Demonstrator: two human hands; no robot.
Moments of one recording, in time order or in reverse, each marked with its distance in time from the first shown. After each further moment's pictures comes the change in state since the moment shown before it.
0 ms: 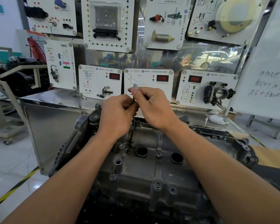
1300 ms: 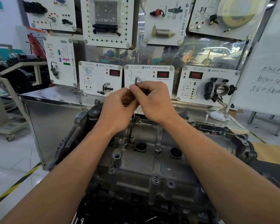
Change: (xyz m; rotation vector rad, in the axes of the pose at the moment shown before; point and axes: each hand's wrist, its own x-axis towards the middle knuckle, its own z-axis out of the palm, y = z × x) left_hand -0.001 0.008 -0.004 0.022 -0.102 -0.025; right_hand 0.001 -0.005 -0.002 -0.065 0.065 -0.018
